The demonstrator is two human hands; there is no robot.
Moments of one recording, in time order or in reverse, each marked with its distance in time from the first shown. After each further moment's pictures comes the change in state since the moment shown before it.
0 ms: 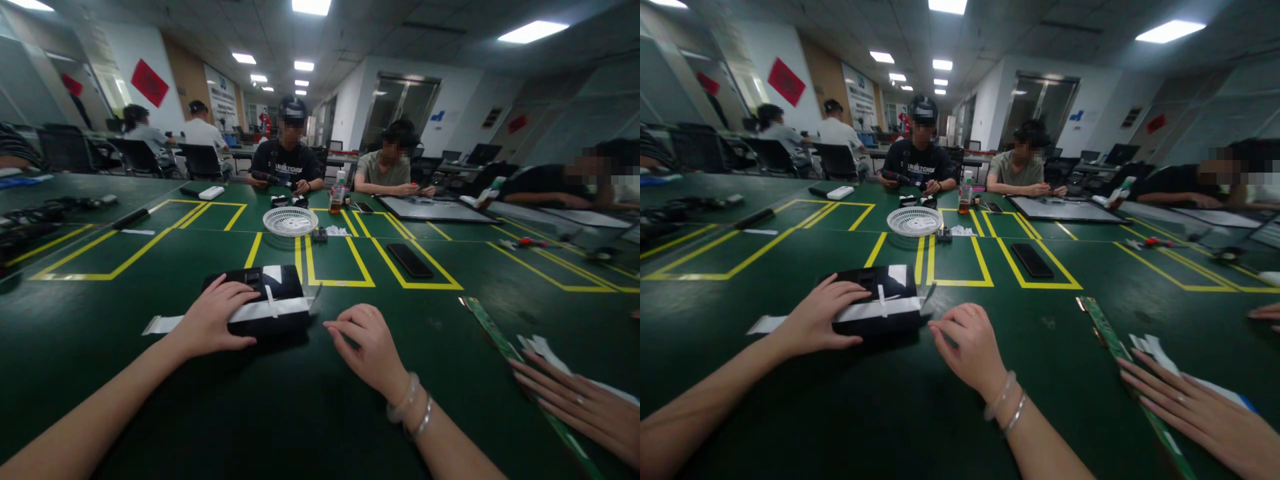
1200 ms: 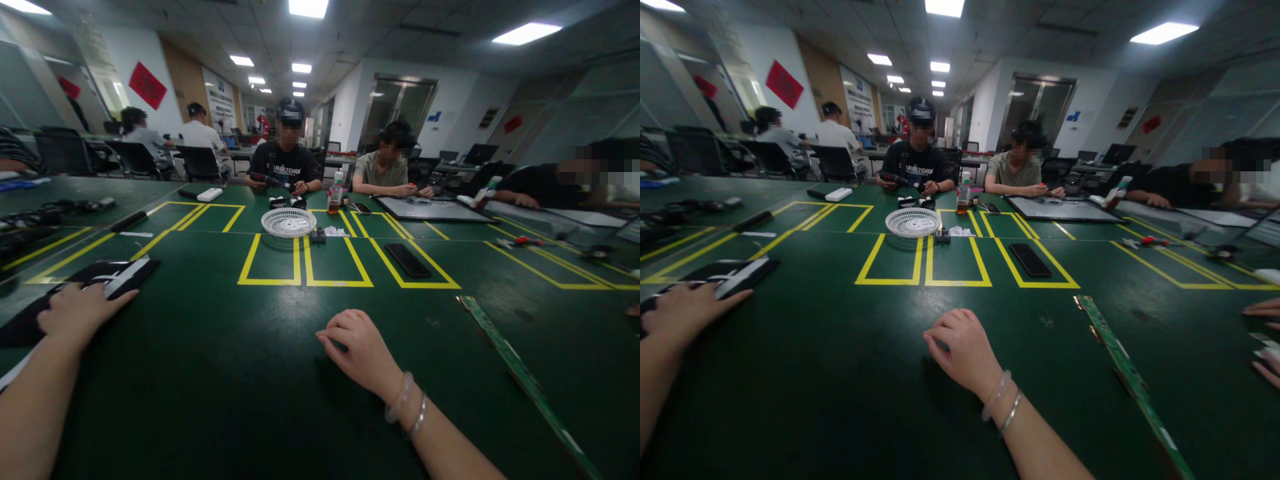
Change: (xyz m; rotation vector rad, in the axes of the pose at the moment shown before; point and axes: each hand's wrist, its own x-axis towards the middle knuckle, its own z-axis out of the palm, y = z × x) left_hand -0.115 -0.174 -0.022 0.402 0.647 -0.313; right_hand -0.003 0.000 0.005 -0.023 -0.246 0.022
